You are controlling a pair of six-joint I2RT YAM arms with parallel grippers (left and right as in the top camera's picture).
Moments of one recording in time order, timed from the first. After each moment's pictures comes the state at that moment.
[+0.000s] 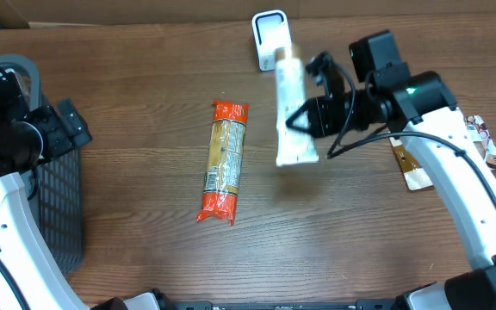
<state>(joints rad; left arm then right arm) 0.40 1.45 1.97 -1.58 0.03 -0.13 0.35 1.63 1.62 -1.02 -0.65 0.14</state>
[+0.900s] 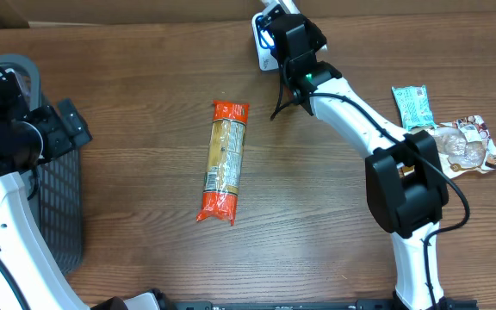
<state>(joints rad) 0.40 1.45 1.97 -1.58 0.03 -0.13 0.47 2.23 1.81 -0.05 0.55 -0.58</state>
